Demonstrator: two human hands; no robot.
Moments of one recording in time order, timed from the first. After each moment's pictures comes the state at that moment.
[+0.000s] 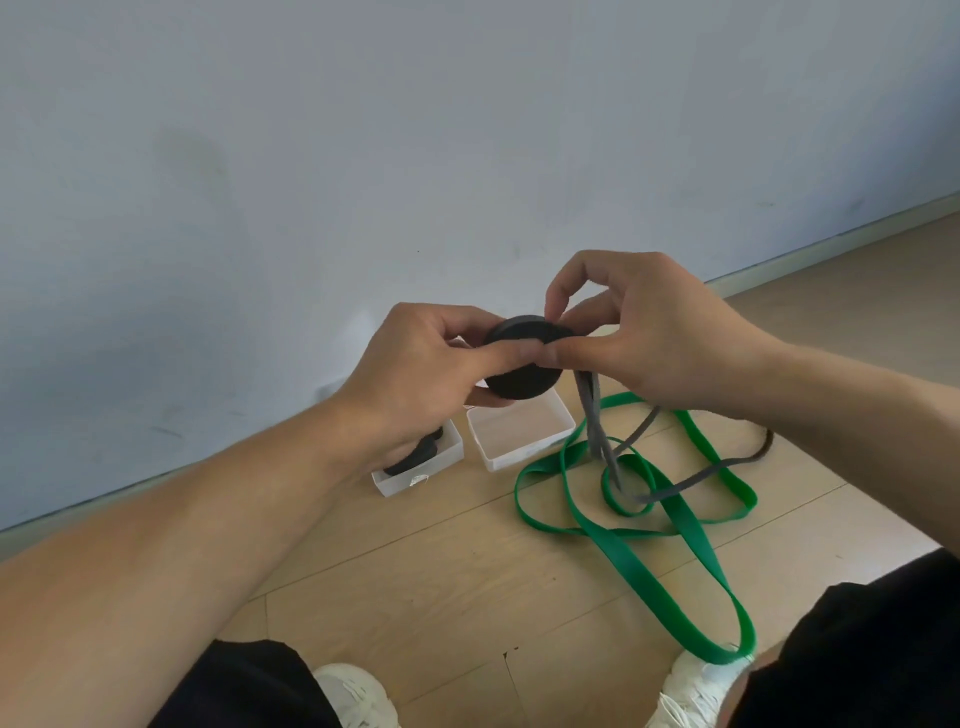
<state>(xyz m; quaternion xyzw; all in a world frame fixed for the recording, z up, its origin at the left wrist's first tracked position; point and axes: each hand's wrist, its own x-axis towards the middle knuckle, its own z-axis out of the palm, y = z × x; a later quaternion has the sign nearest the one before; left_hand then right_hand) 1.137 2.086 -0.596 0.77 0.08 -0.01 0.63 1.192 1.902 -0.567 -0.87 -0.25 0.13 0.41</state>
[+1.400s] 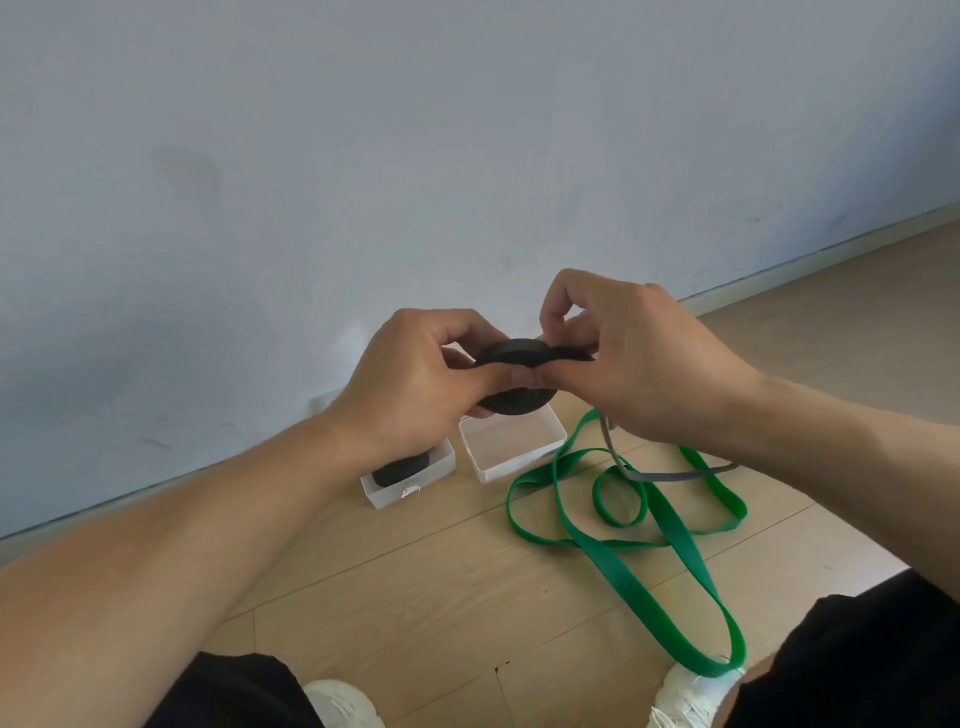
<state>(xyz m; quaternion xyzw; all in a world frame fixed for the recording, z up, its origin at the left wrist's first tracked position) 1.138 2.087 -0.595 0.85 0.02 0.03 0.53 1.185 1.901 -0.570 -0.89 -0.28 0.06 0.35</state>
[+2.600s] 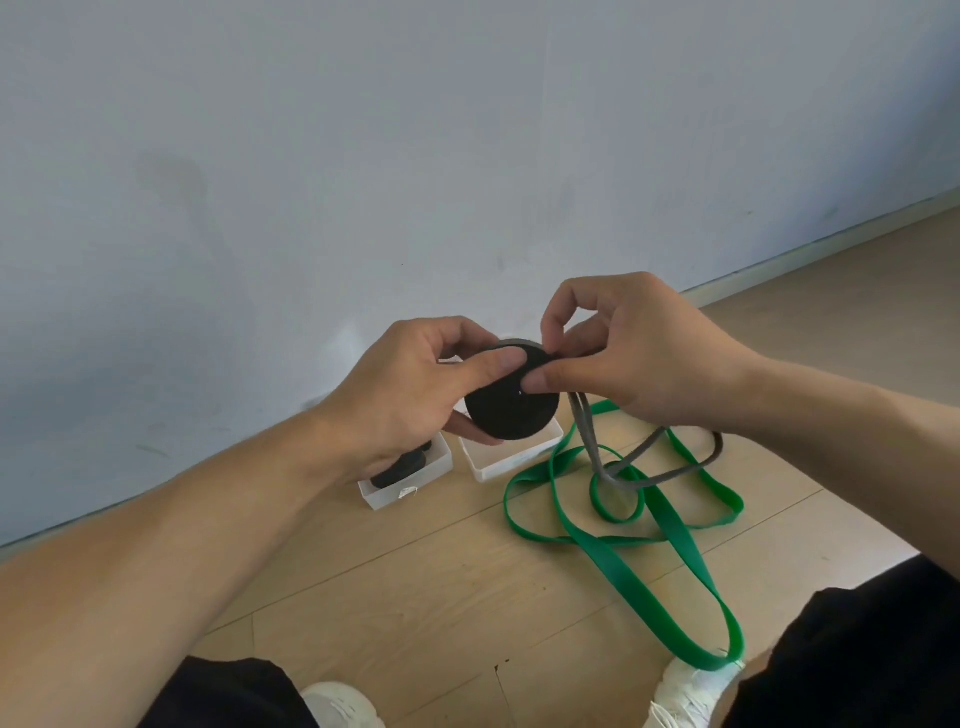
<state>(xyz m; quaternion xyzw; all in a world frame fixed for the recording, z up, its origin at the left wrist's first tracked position) 1.142 2.084 -0.598 0.77 0.06 -0.05 0.63 1.191 1.892 -0.567 -0.86 -0.23 0.14 0.43</state>
